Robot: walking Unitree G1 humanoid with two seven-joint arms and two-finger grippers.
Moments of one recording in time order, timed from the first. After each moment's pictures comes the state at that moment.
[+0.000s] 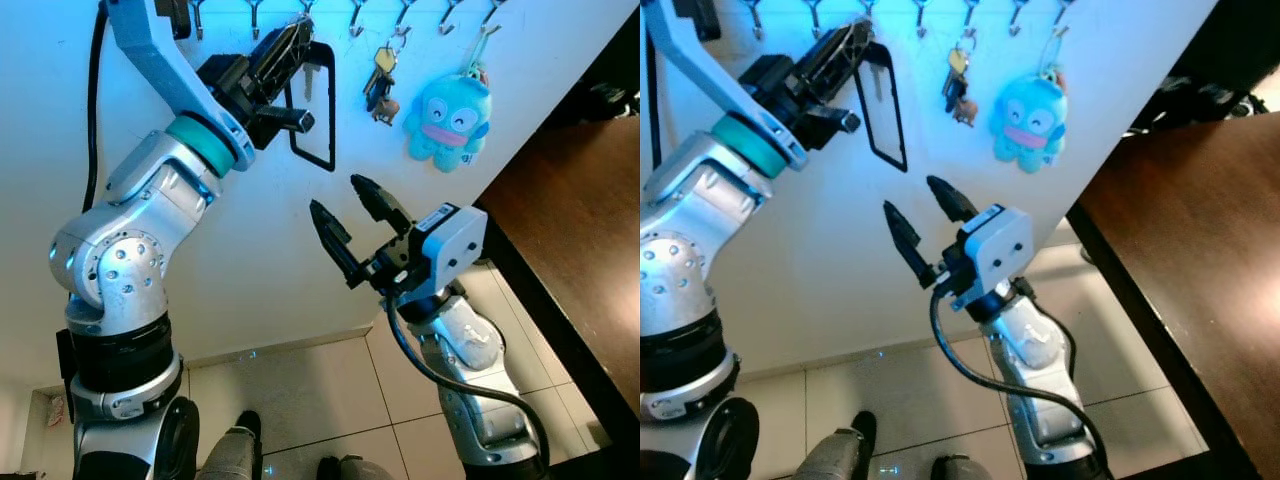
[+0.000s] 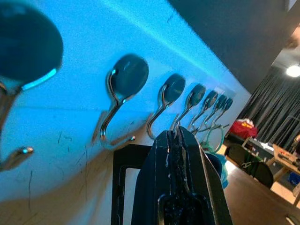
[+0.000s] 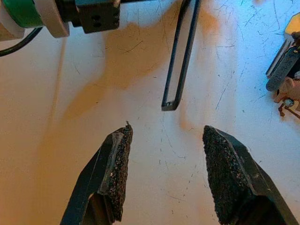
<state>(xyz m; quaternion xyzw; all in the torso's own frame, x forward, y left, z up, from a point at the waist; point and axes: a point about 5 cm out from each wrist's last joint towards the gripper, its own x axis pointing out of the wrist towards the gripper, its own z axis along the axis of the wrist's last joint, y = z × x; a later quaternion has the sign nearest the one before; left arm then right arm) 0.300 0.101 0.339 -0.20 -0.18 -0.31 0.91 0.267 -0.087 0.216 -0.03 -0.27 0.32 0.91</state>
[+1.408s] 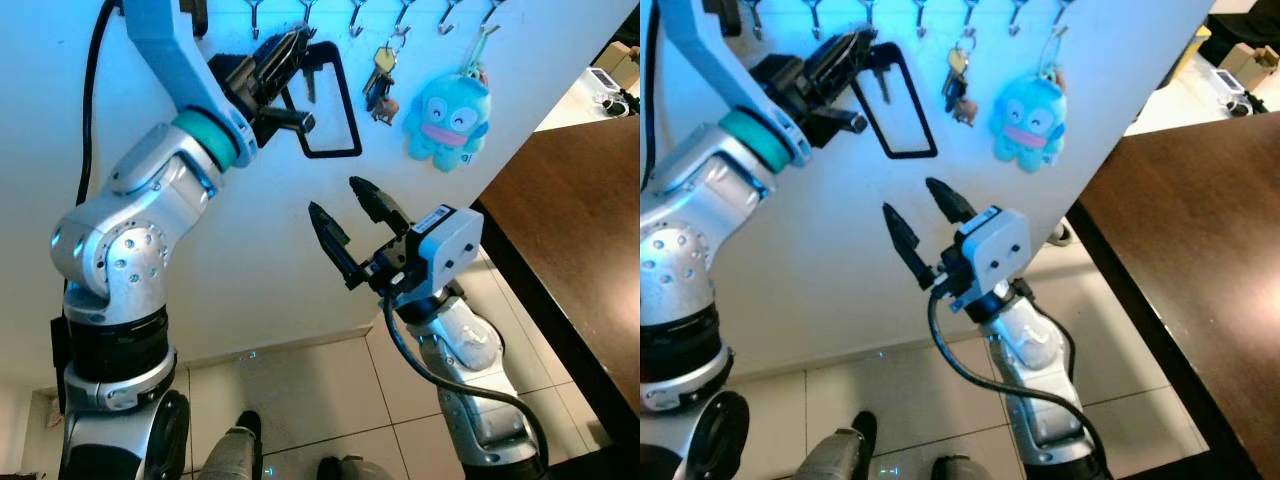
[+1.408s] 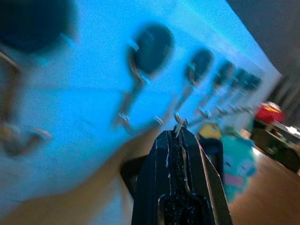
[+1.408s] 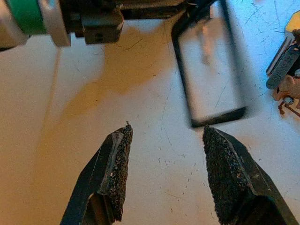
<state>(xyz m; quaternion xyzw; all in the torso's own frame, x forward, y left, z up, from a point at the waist) 0.306 0.102 0.331 -0.15 -0.15 -0.28 0.93 0.267 -0.087 0.215 -0.03 -0.26 0.31 0.91</state>
